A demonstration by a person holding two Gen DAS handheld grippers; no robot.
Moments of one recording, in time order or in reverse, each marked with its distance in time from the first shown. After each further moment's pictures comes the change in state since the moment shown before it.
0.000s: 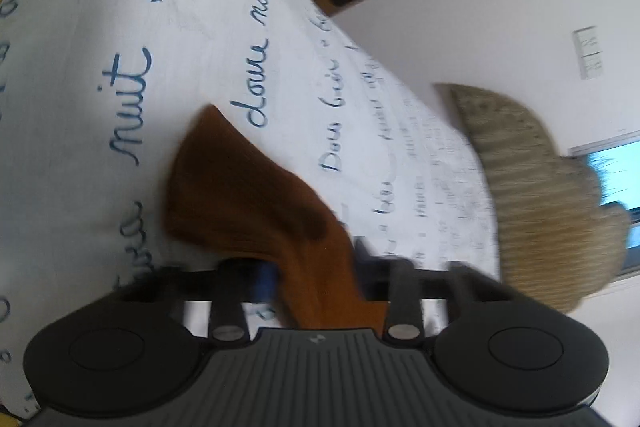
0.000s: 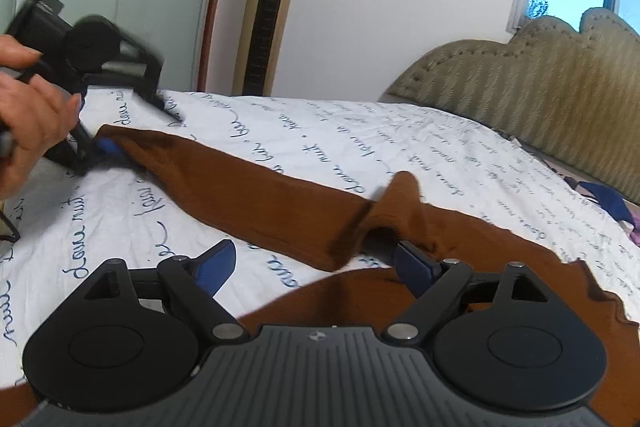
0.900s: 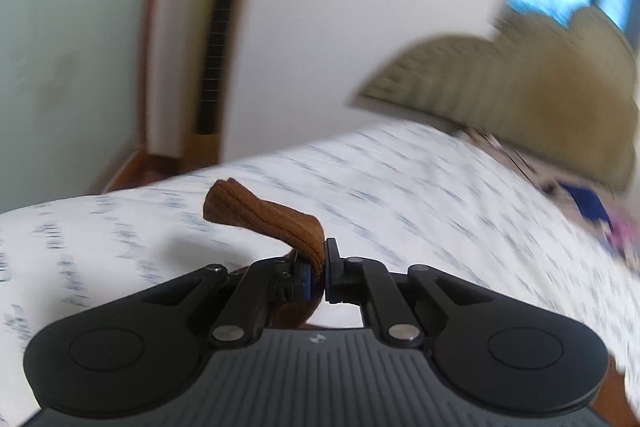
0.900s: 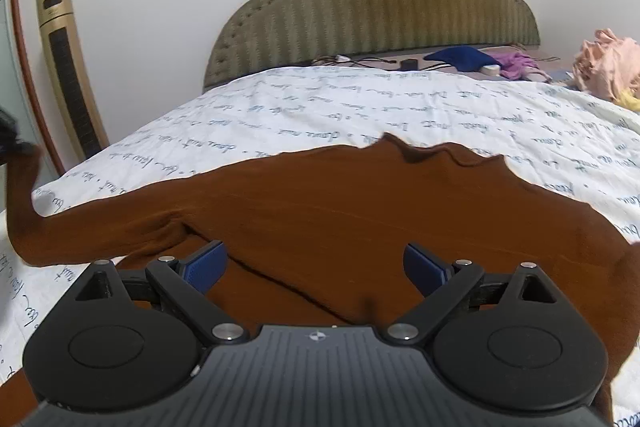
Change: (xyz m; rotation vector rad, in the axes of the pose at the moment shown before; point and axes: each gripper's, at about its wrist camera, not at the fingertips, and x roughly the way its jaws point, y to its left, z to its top) left arm 0.019 -0.191 -0.096 0.840 -0.298 0.124; right arm -0.061 -0.158 -0.074 0.561 0.035 -0.286
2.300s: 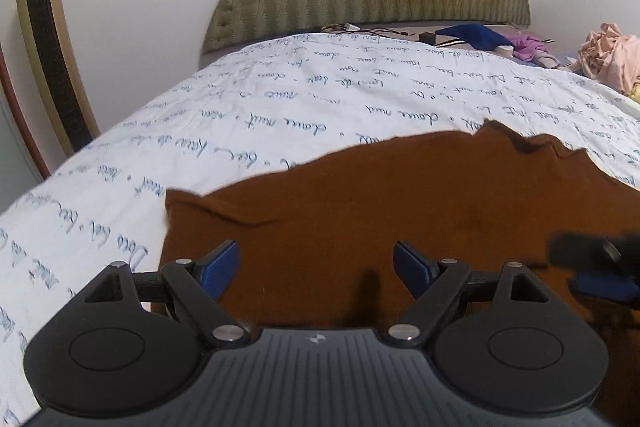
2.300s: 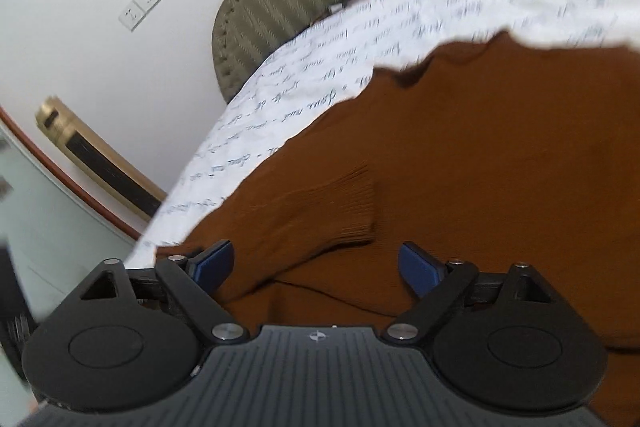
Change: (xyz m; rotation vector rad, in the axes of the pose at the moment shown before) left arm -0.027 -0.114 -0.131 0.474 0.107 -0.169; right arm 0.047 -0.078 0.000 0.495 0.142 0.305
